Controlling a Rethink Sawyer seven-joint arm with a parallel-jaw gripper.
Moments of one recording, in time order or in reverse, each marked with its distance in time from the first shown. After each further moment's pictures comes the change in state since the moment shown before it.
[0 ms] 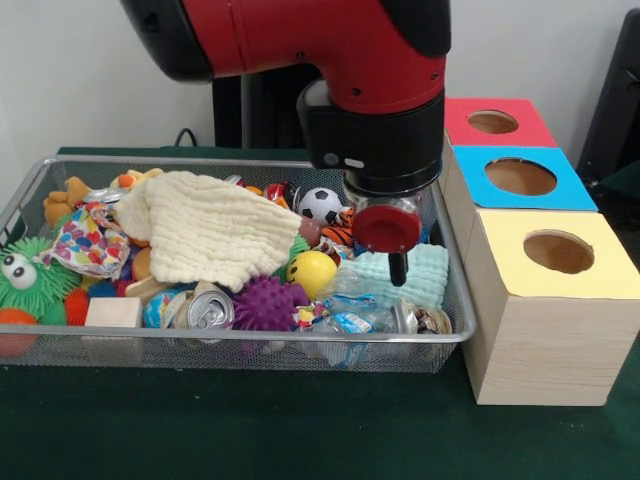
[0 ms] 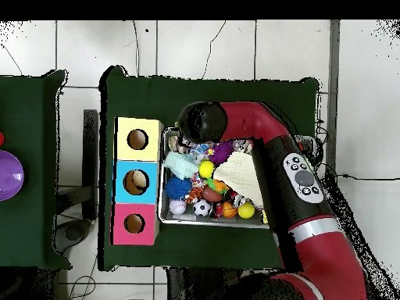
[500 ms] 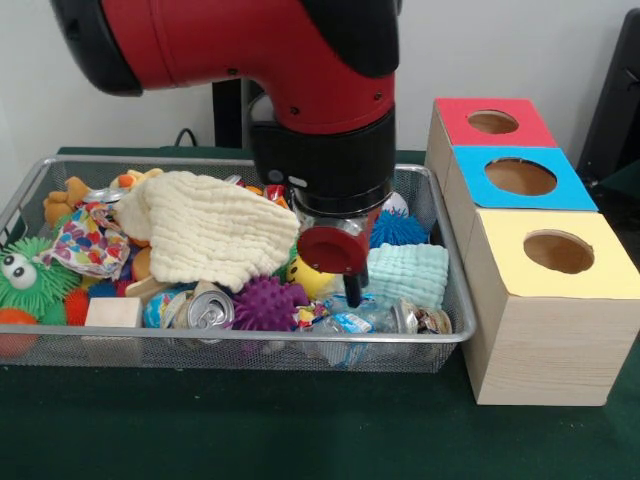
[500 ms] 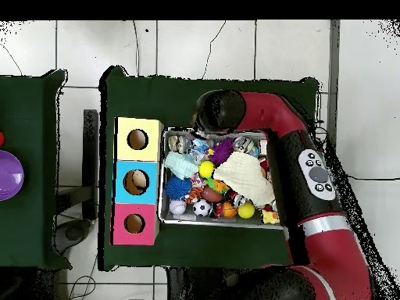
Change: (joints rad) arm -0.027 0.047 0.000 -0.116 -0.003 0.096 0.000
